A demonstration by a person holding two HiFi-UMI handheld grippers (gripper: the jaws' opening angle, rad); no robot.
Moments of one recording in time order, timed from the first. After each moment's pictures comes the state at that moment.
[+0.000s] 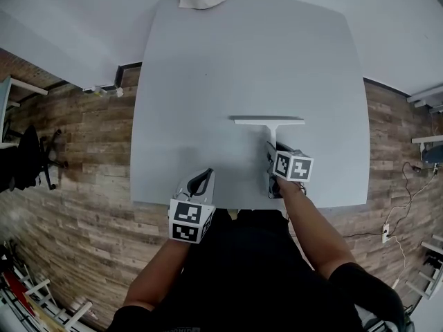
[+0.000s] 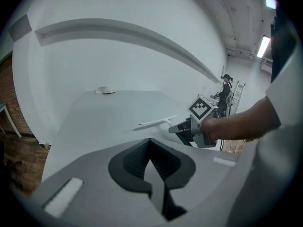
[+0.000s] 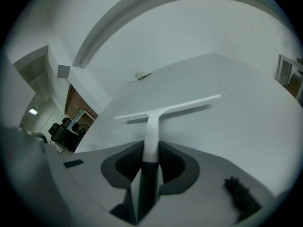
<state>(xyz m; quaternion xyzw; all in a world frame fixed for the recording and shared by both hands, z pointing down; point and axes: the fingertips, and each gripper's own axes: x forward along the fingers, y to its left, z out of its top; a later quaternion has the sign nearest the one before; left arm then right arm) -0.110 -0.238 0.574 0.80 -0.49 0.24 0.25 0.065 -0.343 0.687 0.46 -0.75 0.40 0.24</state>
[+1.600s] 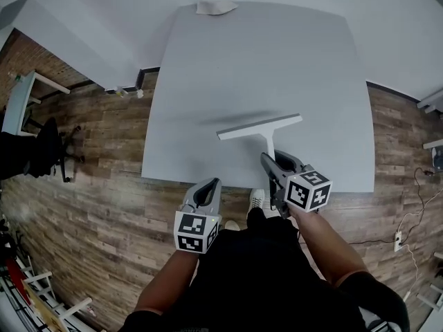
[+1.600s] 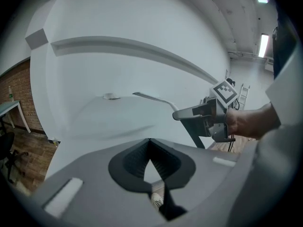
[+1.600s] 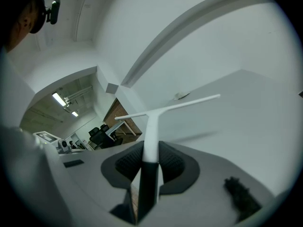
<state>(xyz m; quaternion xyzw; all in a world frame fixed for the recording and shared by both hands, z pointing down) -0.088 -0.123 0.531 0.79 -0.54 0.20 0.23 0.028 -0.215 0.531 0.32 -0.88 0.33 0.10</state>
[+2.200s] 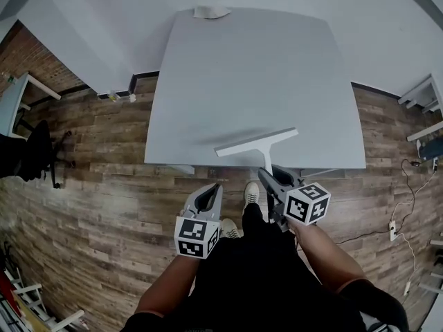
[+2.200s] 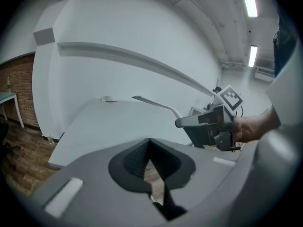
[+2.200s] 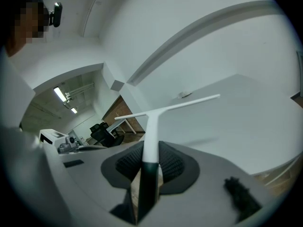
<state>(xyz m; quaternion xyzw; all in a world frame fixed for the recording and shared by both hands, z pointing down) -0.092 -0.014 0.511 0.81 -0.51 0.15 0.22 0.021 -0.074 0.505 0.33 -0.88 0.32 0.10</state>
